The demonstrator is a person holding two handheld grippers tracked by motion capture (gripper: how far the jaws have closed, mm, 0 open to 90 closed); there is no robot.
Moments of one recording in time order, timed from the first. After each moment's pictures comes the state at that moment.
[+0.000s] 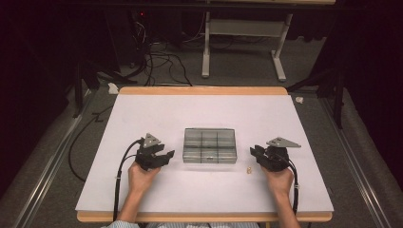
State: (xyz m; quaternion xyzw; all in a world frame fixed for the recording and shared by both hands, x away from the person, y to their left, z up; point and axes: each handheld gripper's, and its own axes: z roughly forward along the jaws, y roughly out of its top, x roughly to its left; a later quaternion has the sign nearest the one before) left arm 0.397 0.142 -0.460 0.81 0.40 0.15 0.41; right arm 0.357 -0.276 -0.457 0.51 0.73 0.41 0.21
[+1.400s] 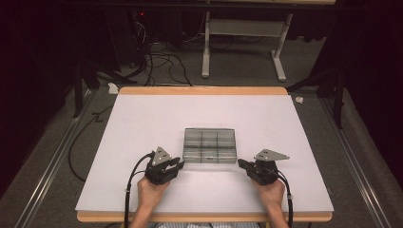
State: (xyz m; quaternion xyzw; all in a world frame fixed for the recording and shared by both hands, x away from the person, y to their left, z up) left arm 0.355 0.112 -0.467 0.81 0.36 0.13 0.44; right arm 0.328 -0.240 -0.466 0.44 0.77 0.43 0.16
